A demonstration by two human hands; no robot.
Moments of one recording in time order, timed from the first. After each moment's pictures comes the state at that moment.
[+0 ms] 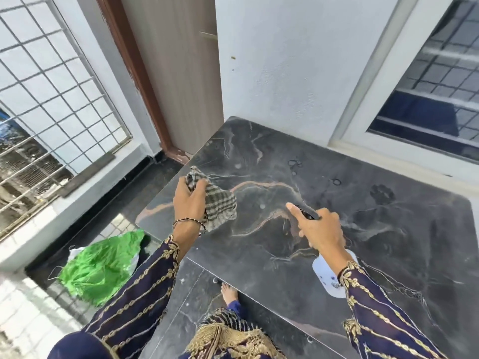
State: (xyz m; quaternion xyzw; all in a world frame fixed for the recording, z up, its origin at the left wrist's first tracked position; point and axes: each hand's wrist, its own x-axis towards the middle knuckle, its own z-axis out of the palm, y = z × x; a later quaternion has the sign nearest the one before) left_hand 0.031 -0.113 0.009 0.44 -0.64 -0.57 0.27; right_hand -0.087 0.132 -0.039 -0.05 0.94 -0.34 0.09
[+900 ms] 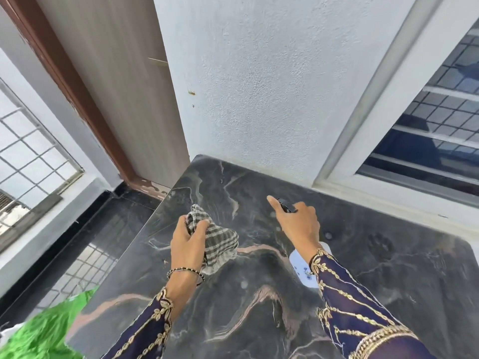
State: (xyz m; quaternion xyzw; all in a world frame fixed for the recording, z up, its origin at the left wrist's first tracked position) left_hand -0.129 -0.150 -0.029 0.39 -0.65 -0.62 0.20; right_hand -0.285 0.027 -0.050 0.01 0.95 -0.30 0.08
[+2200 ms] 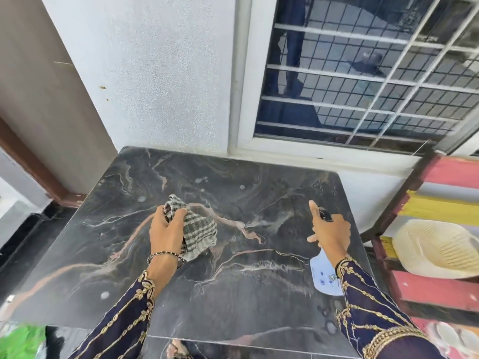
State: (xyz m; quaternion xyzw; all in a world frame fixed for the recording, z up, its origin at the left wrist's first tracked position) left_hand -0.055 0.002 -0.009 0.31 -0.66 -0.66 0.15; right_hand -0.139 0.335 -0.033 0.27 0.89 -0.37 -0.02
